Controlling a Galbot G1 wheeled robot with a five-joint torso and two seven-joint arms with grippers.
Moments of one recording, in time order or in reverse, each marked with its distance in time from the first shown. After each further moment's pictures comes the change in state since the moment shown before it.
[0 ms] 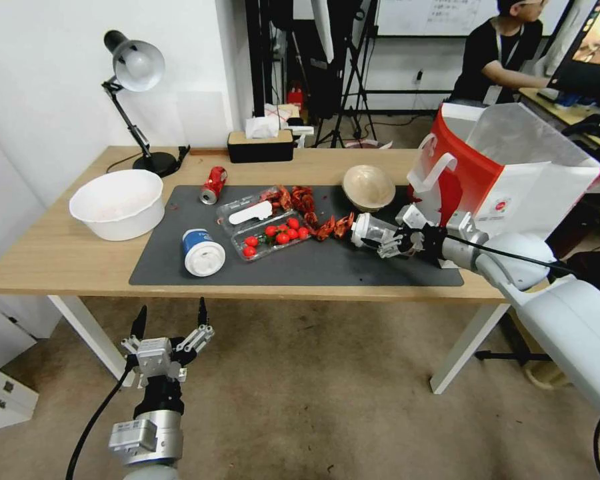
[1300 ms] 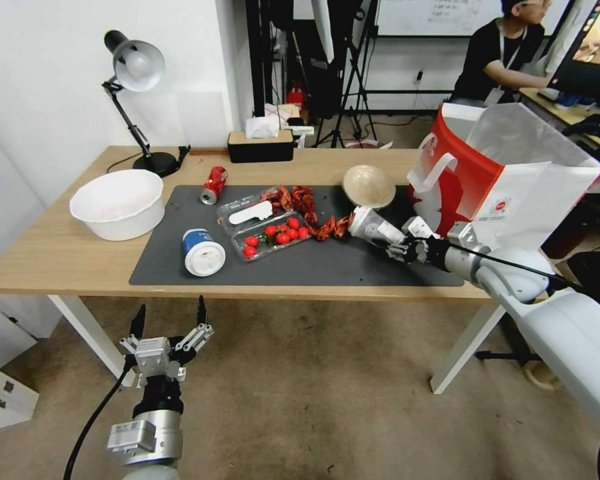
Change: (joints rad) left arm 0.012 -0.001 0.003 -0.020 0.001 -0.019 0.000; right arm -0.137 -0.026 0.135 0.098 0.093 -0.045 0.079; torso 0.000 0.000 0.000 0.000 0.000
